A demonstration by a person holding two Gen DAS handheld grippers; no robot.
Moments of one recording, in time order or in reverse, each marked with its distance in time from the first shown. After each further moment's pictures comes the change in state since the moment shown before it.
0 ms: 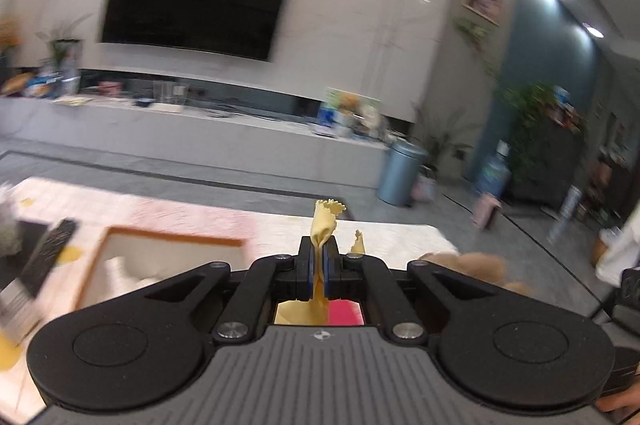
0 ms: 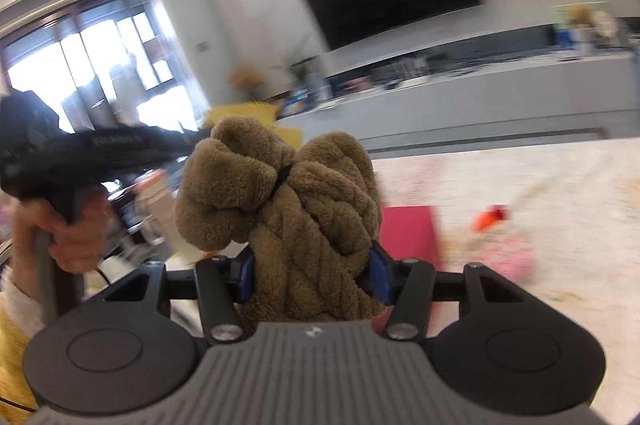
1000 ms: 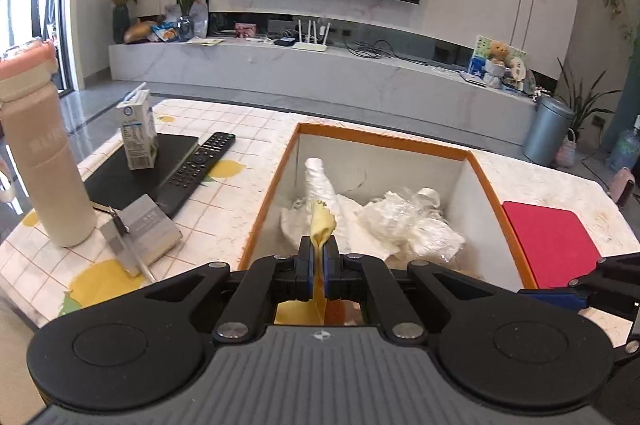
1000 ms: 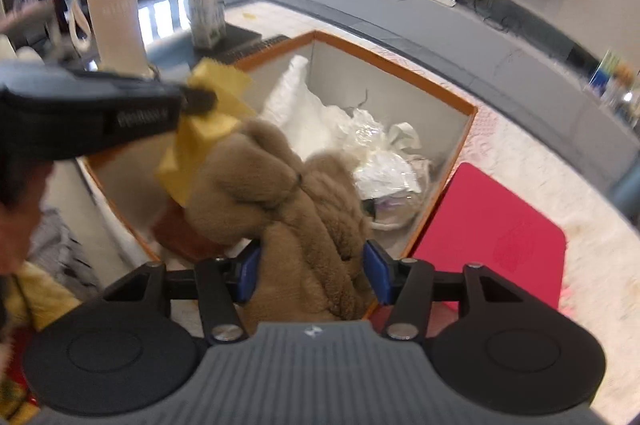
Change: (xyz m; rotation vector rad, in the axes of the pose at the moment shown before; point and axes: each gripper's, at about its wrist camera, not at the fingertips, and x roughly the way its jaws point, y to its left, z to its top) left arm 0.022 0.106 -0.057 -0.061 0.154 0.391; right arm 0.232 0.118 -0.027 -0.450 0.461 -0.323
